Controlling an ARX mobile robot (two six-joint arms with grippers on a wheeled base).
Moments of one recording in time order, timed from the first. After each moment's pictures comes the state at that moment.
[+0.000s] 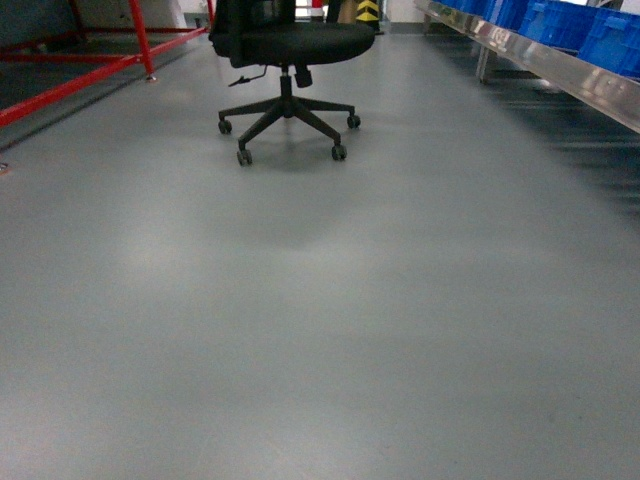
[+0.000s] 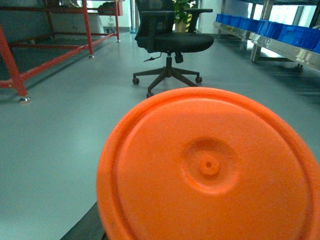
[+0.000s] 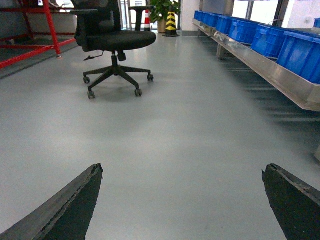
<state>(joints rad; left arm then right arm) 0.00 0.01 0.01 -0.01 0.00 -0.01 0.00 0.00 0.01 0.00 0.00 0.00</state>
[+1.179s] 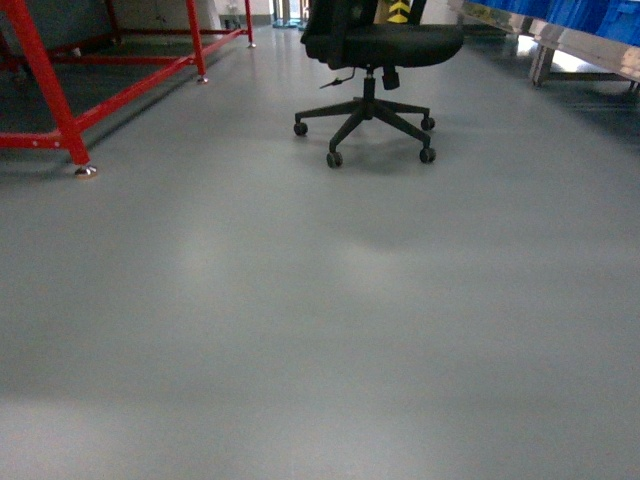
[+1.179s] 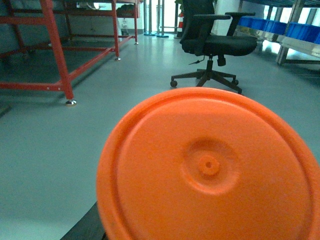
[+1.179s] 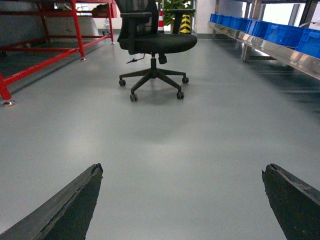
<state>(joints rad) 0.00 0.01 0.01 -0.01 0.00 -0.01 0.00 0.00 0.01 0.00 0.00 0.00</state>
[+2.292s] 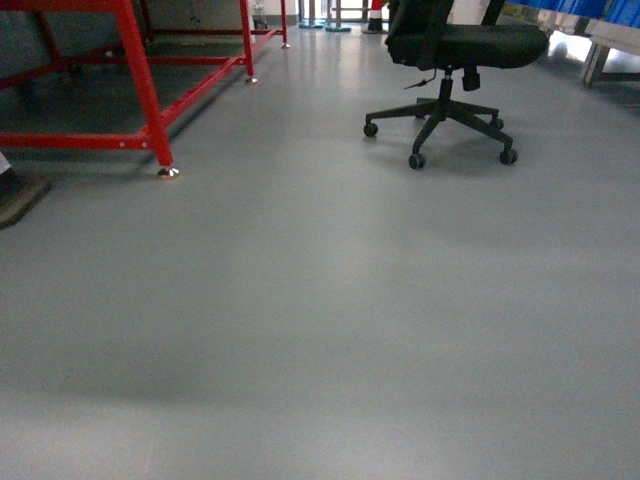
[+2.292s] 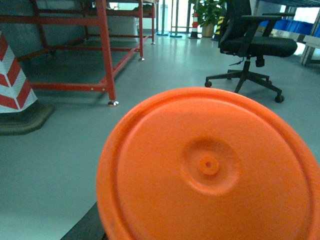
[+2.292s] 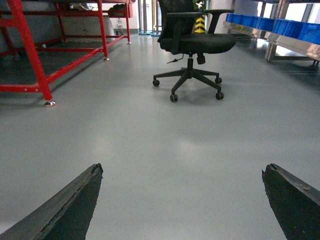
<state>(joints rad) 0.00 0.01 0.01 -0.01 0.00 -0.01 0.00 0.00 0.01 0.00 0.00 0.00</state>
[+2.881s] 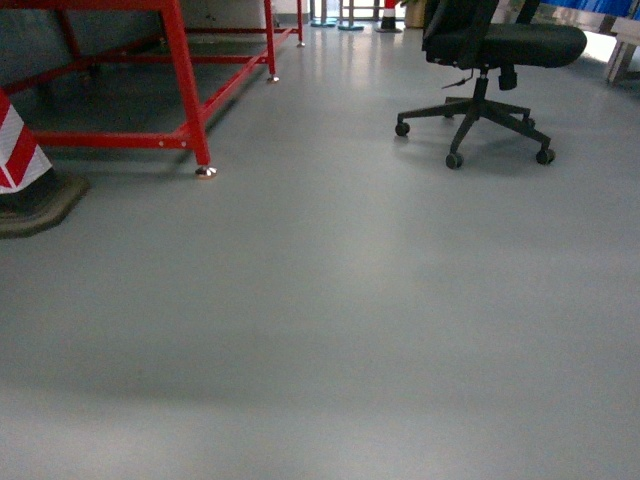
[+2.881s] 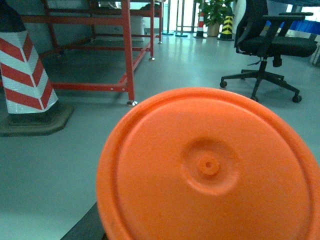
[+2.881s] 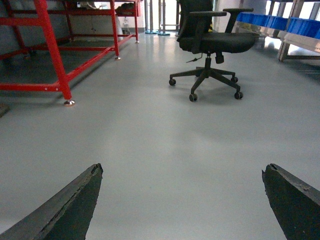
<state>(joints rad) 0.00 0.01 0.01 -0.01 0.00 -0.01 0.00 0.00 0.01 0.00 0.00 0.00</state>
